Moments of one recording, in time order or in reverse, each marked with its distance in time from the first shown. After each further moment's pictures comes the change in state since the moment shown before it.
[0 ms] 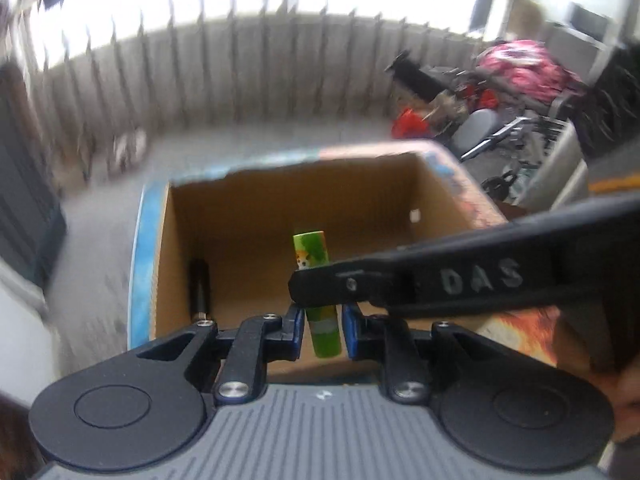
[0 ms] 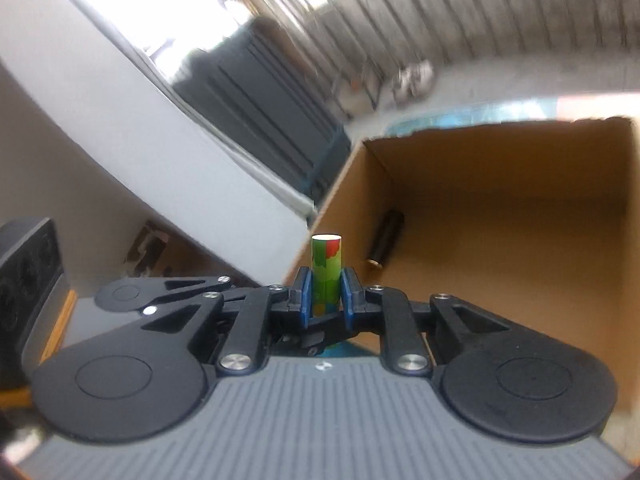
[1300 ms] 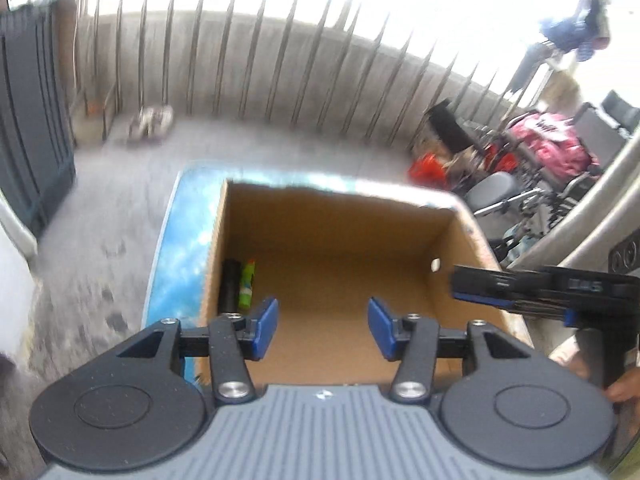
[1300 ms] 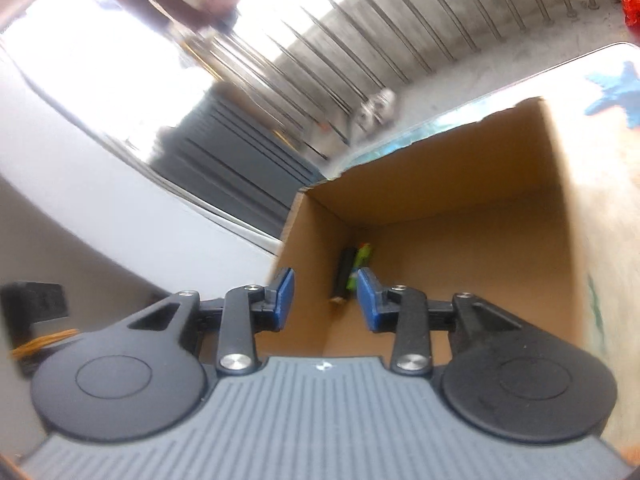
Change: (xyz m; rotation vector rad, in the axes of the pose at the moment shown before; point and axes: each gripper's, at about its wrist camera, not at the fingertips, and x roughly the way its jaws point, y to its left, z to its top) left arm -0.053 0.066 -0.022 -0.190 -0.121 -0.044; right arm -0.053 -0.070 -0.023 0.193 -0.207 0.031
